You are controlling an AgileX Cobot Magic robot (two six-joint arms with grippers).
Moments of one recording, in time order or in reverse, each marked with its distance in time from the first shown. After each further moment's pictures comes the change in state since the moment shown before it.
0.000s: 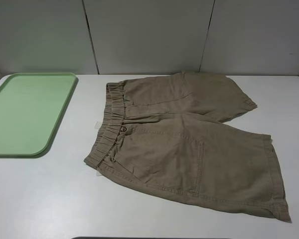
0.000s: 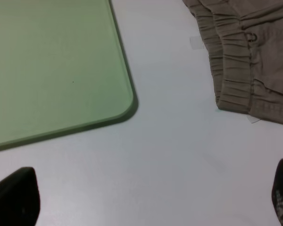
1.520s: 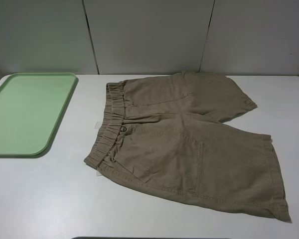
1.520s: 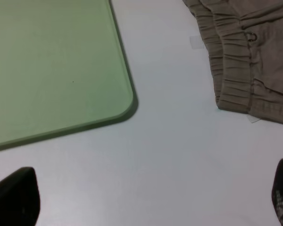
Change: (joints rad) left arm 0.000 0.000 0.000 0.000 0.000 0.000; right arm 0.000 0.000 0.000 0.000 0.000 0.000
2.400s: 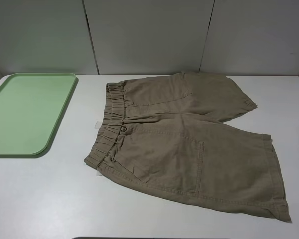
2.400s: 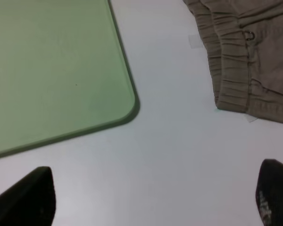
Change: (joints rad) left arm 0.000 0.239 -0.155 0.000 0.011 0.046; right arm 0.000 0.122 0.000 0.007 0.000 -0.002
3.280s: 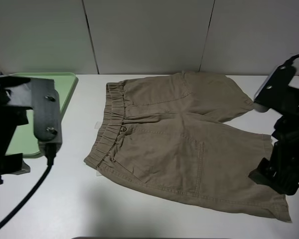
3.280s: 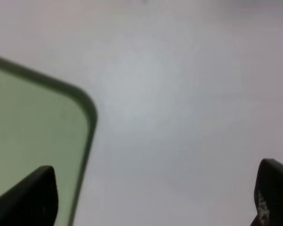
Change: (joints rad) left arm -0.737 1.006 -0.159 0.355 -0.088 0.193; right arm 0.560 0.989 -0.113 -0.097 -0.163 -0.253
